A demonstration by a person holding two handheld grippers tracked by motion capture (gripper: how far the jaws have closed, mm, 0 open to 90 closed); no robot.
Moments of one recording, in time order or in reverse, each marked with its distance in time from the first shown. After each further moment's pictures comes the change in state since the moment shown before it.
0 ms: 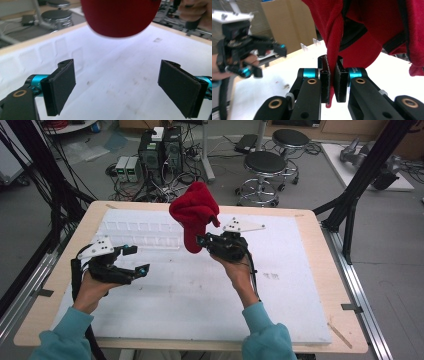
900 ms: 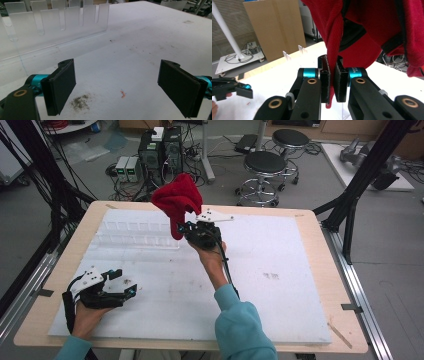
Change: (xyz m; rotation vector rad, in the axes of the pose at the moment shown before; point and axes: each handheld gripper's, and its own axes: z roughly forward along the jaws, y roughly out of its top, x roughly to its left) left arm 0.001 -0.089 -0.022 -0.009 0.164 -0.046; right arm -0.007 0.002 0.080 -0.030 -0.091 -0.028
